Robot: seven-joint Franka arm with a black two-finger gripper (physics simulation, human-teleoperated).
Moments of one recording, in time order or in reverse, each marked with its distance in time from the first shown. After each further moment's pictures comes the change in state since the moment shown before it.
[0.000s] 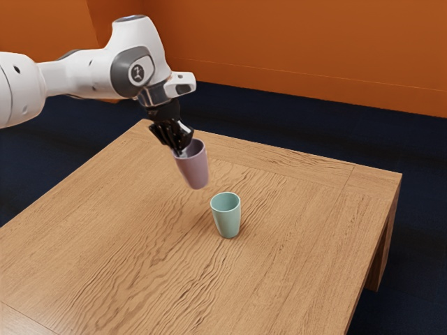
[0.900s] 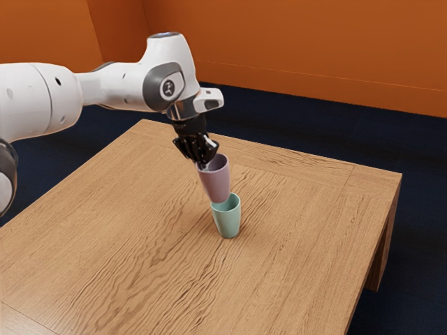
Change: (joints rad) arm -0.025 0.144 -0.028 0.102 -0.013 0.003 -0.068
